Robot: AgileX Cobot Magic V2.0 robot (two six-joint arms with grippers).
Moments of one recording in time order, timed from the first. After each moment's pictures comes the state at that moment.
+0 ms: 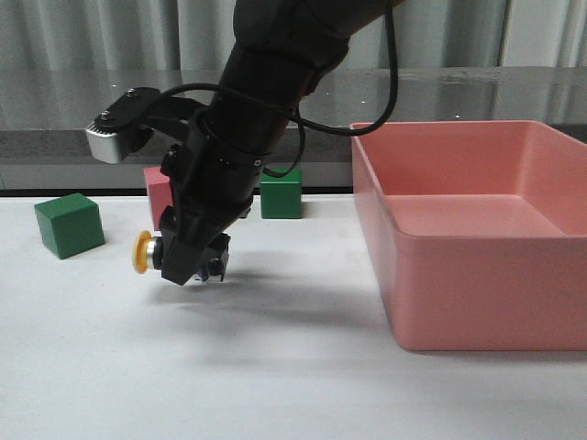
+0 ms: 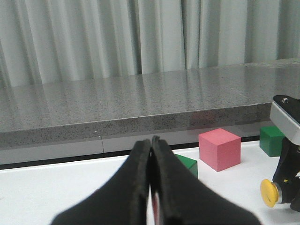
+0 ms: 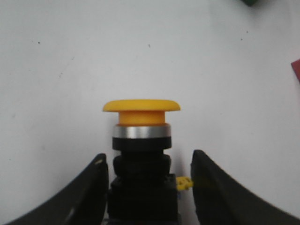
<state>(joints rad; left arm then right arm) -0.08 0.00 0.00 0.17 -0.01 -0.06 0.71 2.18 -1.67 0.33 0.63 -1.01</state>
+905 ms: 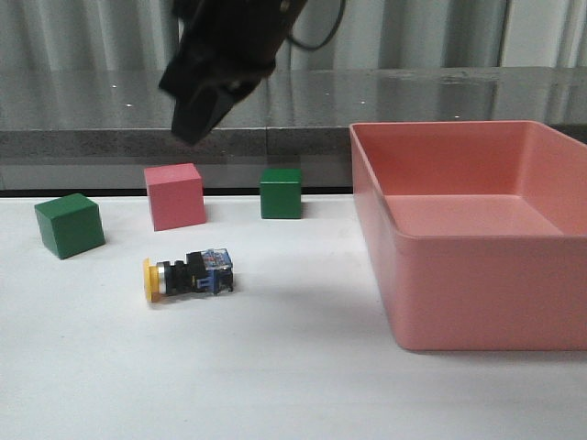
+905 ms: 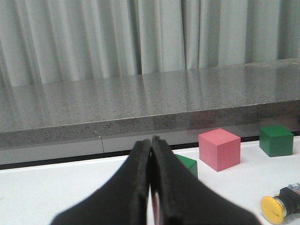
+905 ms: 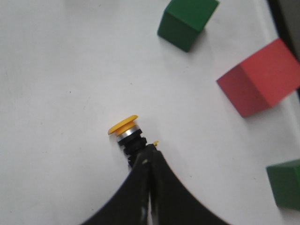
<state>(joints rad) -0.08 0.00 0.00 0.17 -0.01 -0.06 0.67 1.92 -1.67 0.33 0.77 -0.82</state>
